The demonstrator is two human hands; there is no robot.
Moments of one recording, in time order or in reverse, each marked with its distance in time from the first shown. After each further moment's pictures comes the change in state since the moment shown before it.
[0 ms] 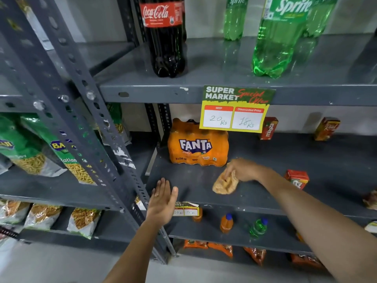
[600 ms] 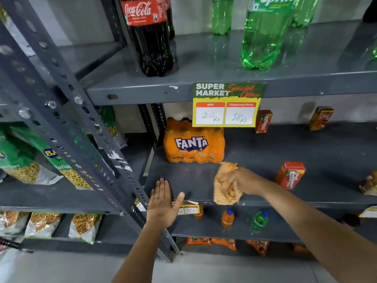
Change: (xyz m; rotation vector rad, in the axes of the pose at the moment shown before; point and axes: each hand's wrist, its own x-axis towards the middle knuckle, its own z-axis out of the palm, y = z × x) left_hand -0.002 -0.004 0.006 0.267 0.023 0.060; right_hand -0.031 0.008 0.042 0.180 0.049 -0.046
